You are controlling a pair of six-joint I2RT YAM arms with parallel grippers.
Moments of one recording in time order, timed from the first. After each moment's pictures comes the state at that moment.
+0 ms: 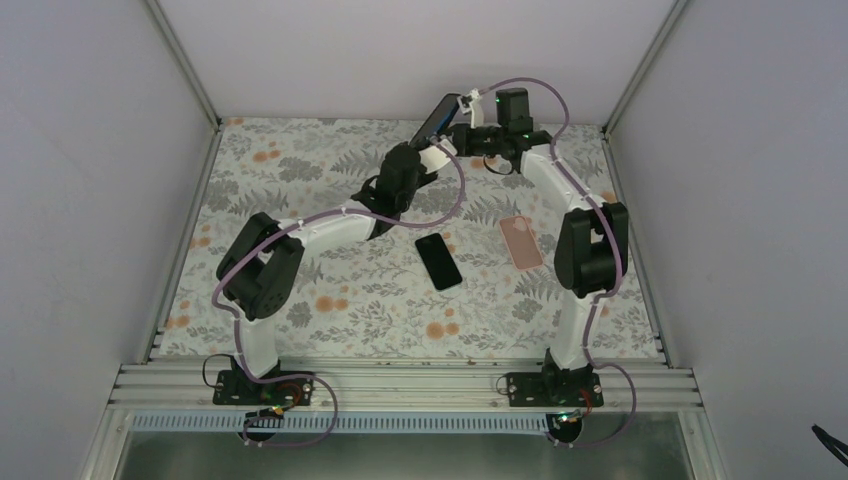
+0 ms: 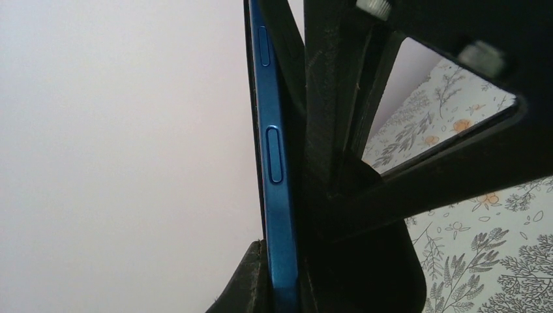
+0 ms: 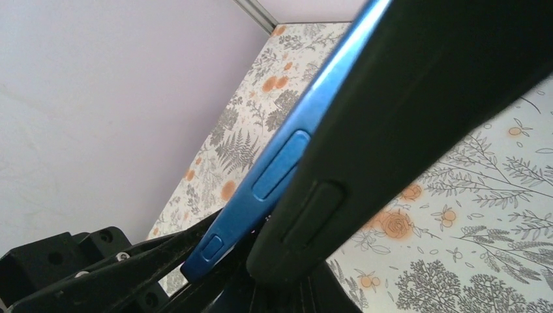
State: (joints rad) left arm -0.71 1.90 1.34 0.41 -0.43 0.66; right arm 0.26 1.98 1.71 -0.34 -0.85 0.30
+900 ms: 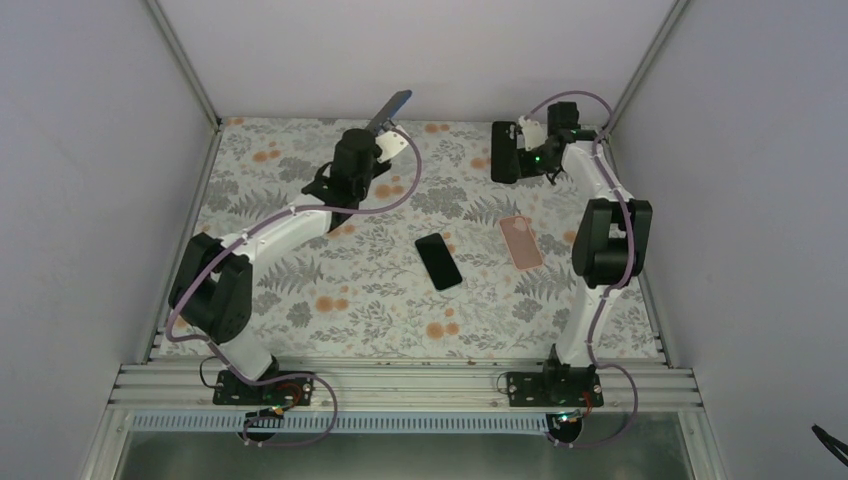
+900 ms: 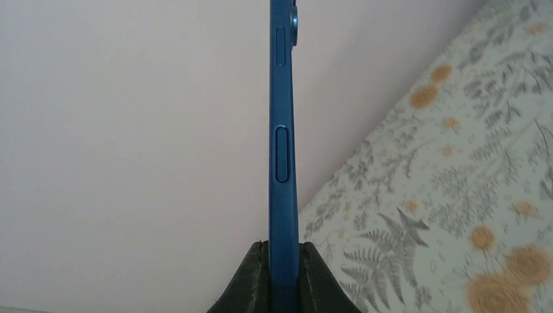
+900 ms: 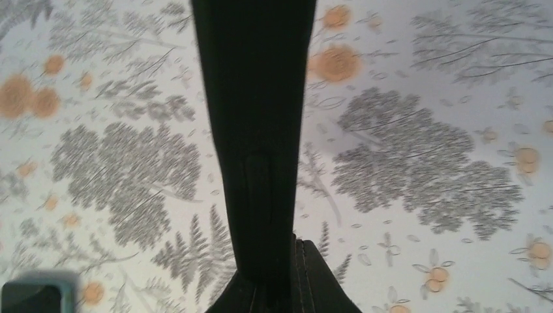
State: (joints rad) left arm -0.56 1.66 1.24 0.17 -0.43 0.71; right arm 0.01 2.03 1.73 -0.74 -0.35 -0.20
